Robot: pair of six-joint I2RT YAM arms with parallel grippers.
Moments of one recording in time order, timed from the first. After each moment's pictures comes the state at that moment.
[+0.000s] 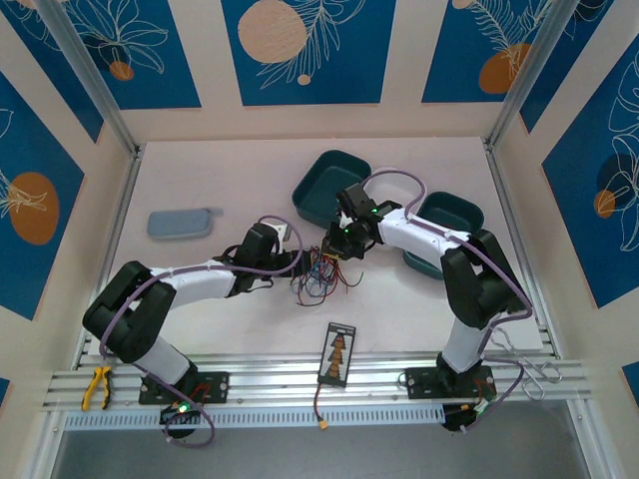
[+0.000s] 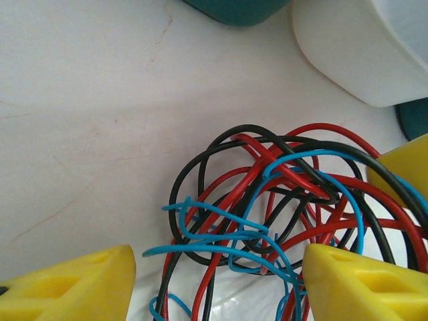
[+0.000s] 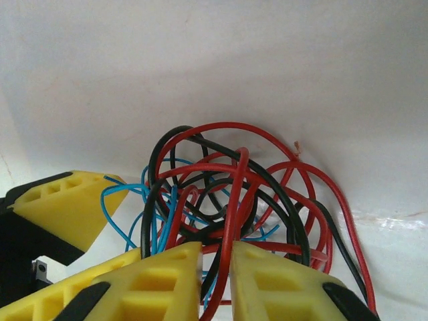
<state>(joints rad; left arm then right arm) -0.64 1.56 0.68 0.14 0.20 -0.61 0.59 1.76 1.21 -0.58 -0.35 0.81</state>
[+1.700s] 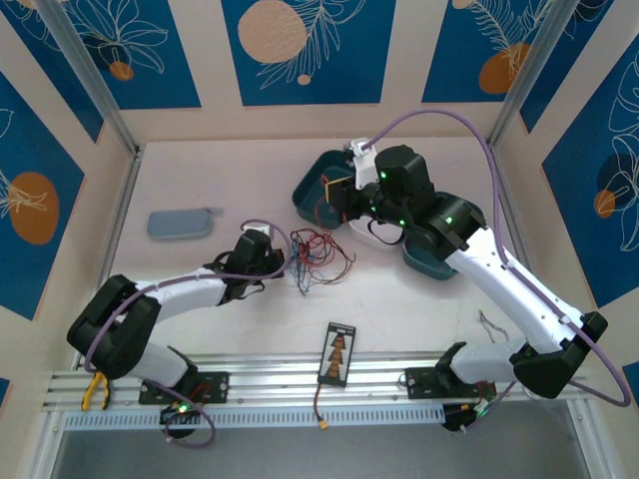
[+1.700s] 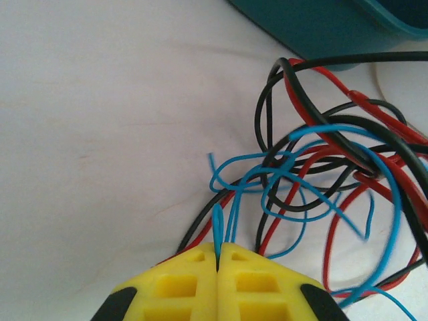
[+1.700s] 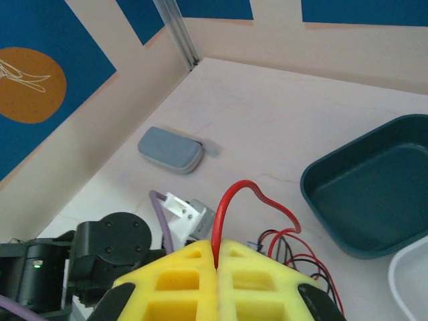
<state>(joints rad) -0.62 1.44 0.61 0.08 -0.04 -0.65 0.74 1.27 1.49 -0.66 -0.05 0.31</state>
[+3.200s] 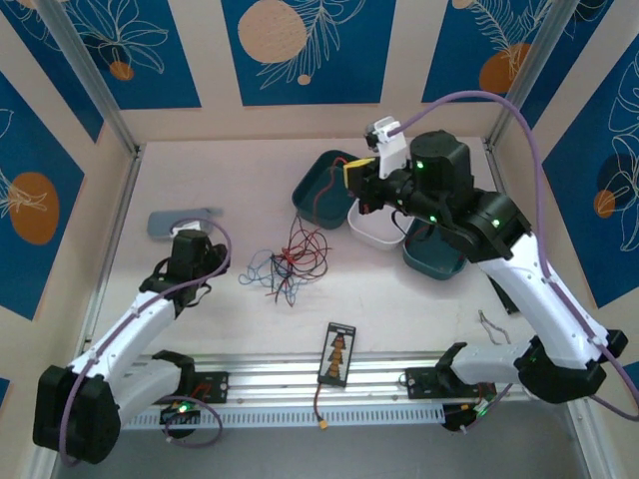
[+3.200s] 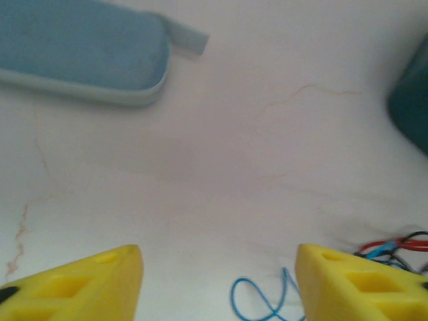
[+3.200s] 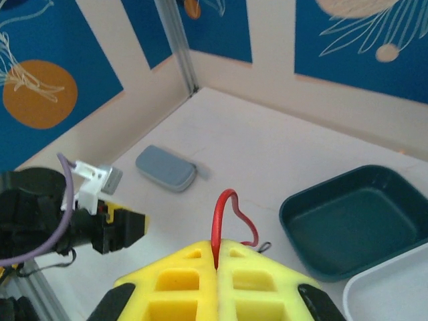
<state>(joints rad) -0.27 0.96 0.61 -0.36 -0.14 -0.49 0.76 1.29 1.72 -0.82 -0.03 0.19</state>
